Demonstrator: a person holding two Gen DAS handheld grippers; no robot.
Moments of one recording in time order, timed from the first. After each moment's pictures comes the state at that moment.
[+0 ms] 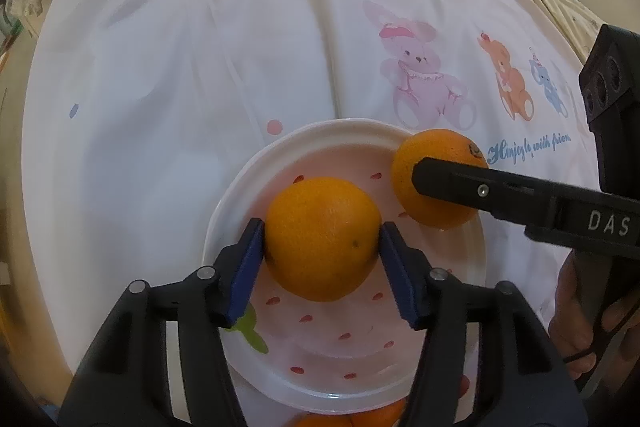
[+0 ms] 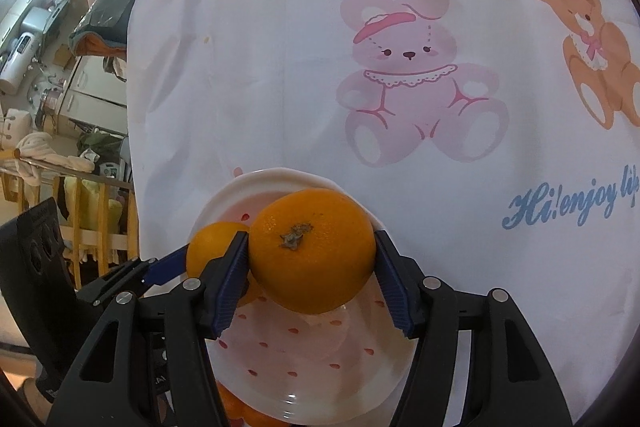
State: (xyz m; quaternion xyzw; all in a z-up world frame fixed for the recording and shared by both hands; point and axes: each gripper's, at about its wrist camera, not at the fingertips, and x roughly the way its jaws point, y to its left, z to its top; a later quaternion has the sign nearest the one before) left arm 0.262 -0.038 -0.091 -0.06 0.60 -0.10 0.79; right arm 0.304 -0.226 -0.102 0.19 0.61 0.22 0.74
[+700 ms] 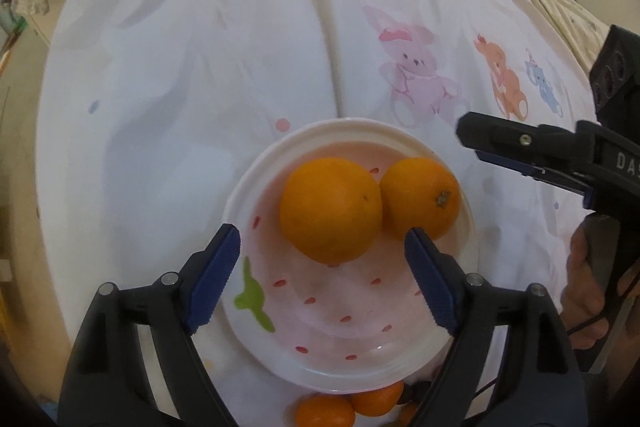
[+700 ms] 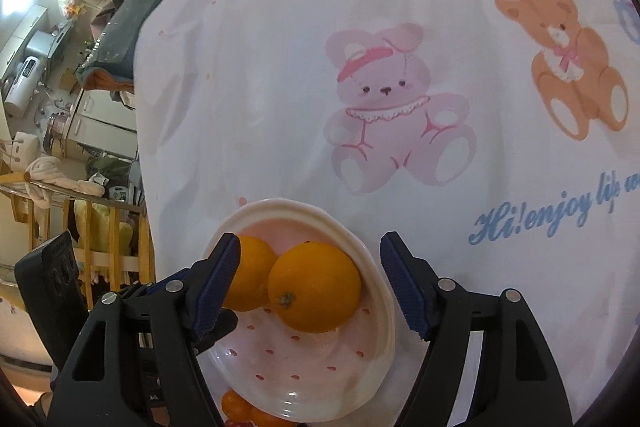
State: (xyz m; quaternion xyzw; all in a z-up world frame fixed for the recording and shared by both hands) left arm 0.252 -0.029 -0.075 -0.06 0.60 -0.09 0.79; right arm 0.303 -0.254 -0.081 0.21 0.58 0.21 0.76
